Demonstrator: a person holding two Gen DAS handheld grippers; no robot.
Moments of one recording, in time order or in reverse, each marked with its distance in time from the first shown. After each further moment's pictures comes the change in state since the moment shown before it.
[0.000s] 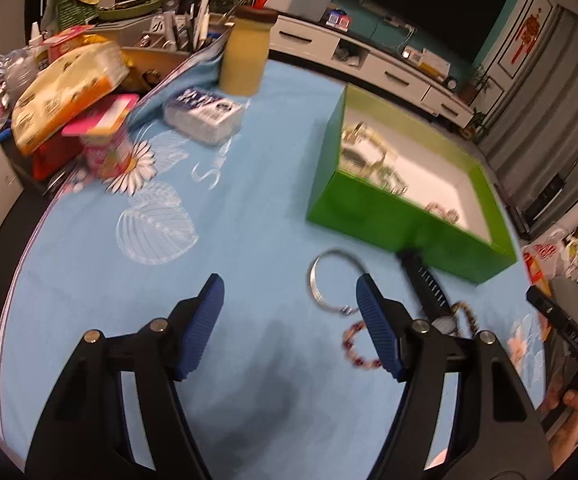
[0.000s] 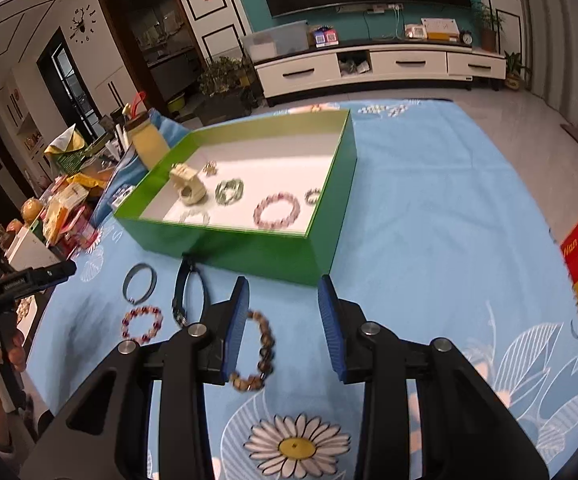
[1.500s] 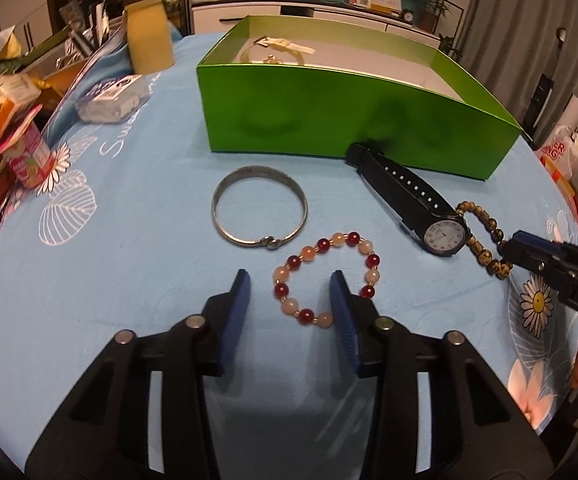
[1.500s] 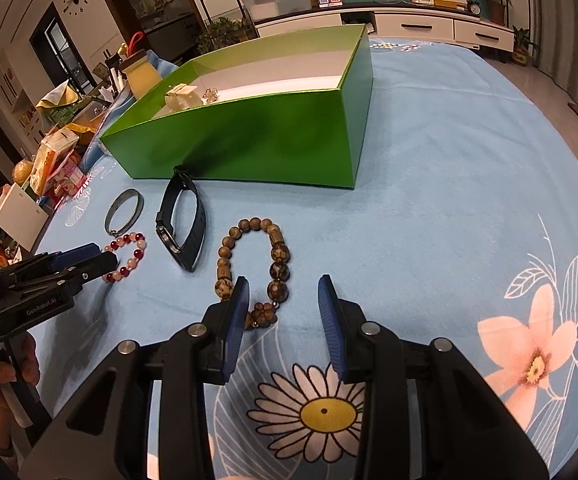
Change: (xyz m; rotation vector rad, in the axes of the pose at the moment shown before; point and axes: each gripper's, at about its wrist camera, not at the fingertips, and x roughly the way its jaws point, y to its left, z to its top) left arm 0.057 -0.075 -0.056 0.307 0.055 0.041; right arm 0.042 0.009 -0.052 -0.010 0.126 -0.009
